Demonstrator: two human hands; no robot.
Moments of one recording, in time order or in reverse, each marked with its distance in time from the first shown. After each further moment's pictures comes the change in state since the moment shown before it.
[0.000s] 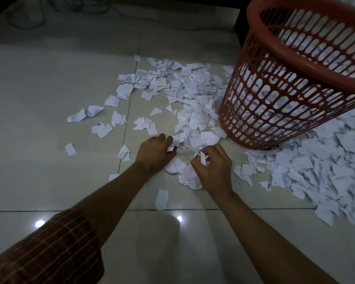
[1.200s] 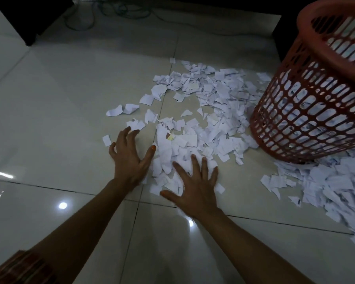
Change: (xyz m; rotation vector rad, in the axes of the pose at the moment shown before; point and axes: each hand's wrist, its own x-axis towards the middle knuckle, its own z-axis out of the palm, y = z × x) left_hand -0.093 -0.070 -0.051 -0.193 0.313 -0.551; right_hand -0.060 -0.031 0.075 -0.461 -0.599 -0.054
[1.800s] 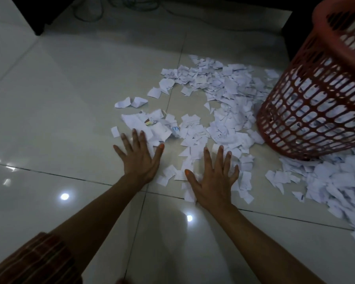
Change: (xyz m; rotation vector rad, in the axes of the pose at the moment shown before) left_hand -0.017 -0.003 0.013 0.387 -0.326 -0.185; right_hand -0.008 0.009 -0.013 -0.026 0.108 0.229
